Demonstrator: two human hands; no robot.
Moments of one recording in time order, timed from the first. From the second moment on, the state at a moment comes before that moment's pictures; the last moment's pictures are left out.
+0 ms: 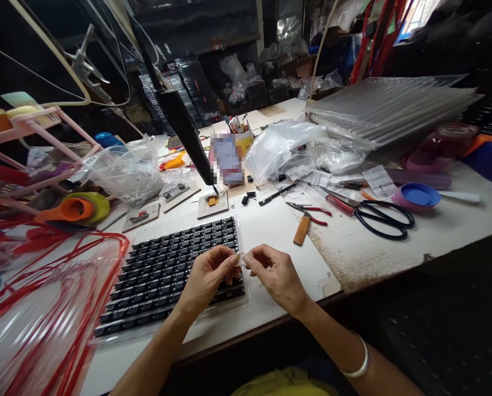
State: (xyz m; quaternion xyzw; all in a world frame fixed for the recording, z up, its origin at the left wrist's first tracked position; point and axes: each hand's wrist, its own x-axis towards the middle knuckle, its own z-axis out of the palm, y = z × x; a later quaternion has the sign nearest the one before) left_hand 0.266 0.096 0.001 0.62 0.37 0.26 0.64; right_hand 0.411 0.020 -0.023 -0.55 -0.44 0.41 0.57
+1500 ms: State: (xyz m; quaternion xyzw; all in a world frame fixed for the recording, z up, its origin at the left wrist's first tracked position) left_hand 0.264 0.097 -0.004 0.70 0.35 0.32 0.53; right_hand 0.408 0.027 -0.024 -0.50 -0.37 0.44 0.65
